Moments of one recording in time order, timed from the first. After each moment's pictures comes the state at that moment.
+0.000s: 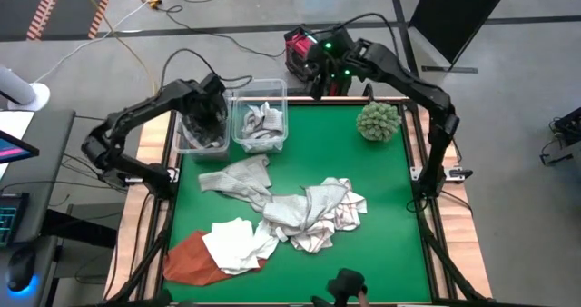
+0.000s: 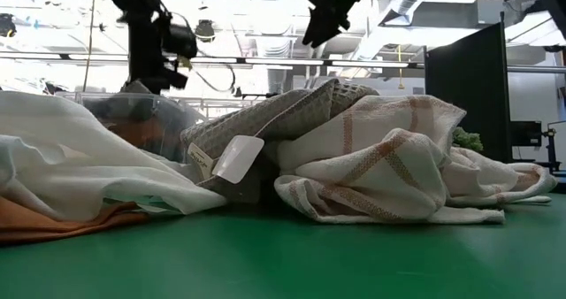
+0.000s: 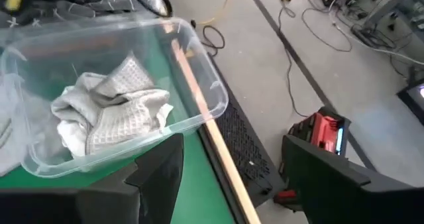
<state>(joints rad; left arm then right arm) 0.85 1.40 1.13 -1.05 -0.21 0.24 -0.54 1.86 2.13 -0.95 0.11 -0.27</state>
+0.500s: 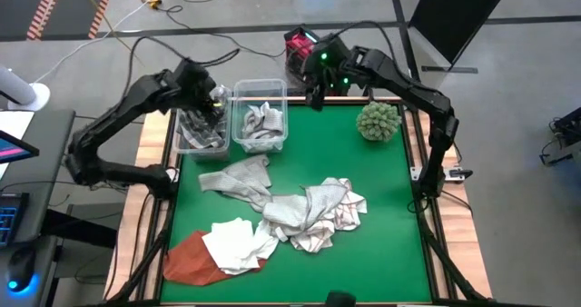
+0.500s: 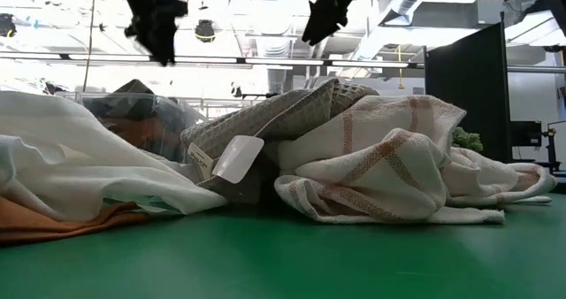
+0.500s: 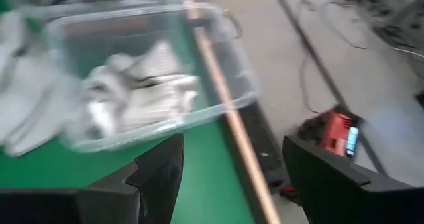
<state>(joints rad) 0.73 1.19 1.37 -1.09 -0.22 0.01 -0.47 1.84 2.12 -1.02 0.10 -0.27</state>
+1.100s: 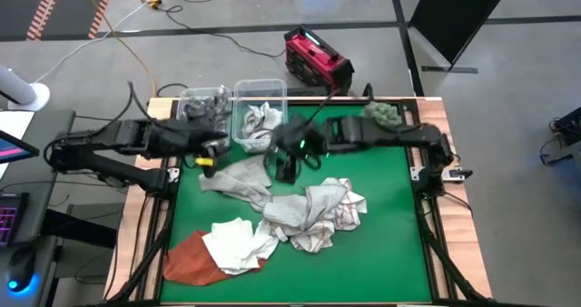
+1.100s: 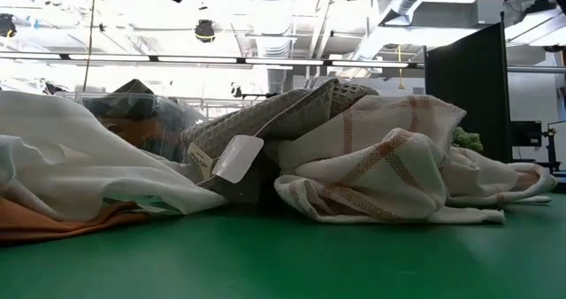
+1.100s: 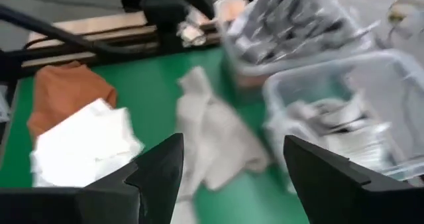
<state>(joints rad) -0.03 0.90 1.18 -0.80 -0.41 -0.28 0.04 1.89 2.11 -0.88 0.22 0.16</state>
